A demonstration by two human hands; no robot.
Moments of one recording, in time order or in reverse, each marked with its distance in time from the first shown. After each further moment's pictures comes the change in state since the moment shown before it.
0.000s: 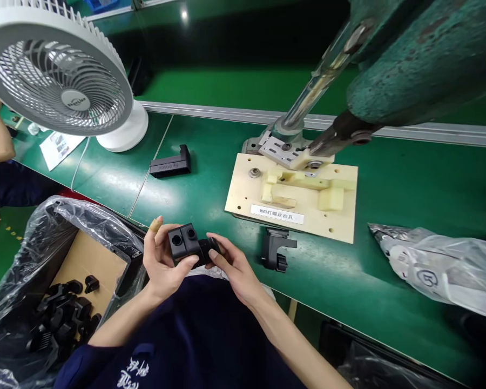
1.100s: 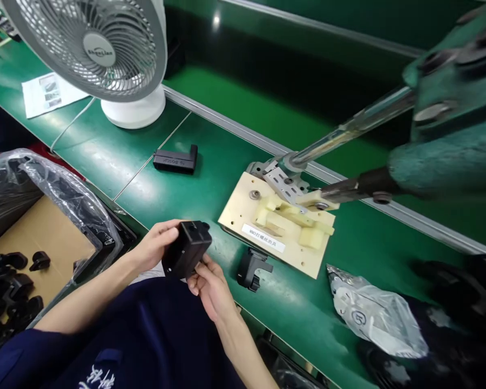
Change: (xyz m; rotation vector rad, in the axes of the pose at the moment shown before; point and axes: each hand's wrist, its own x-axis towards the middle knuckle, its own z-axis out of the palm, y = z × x) left_hand 0.026 -0.022 -0.006 -0.702 -0.370 -0.703; right_hand -0.007 0.007 0.008 0.170 0.021 0.212
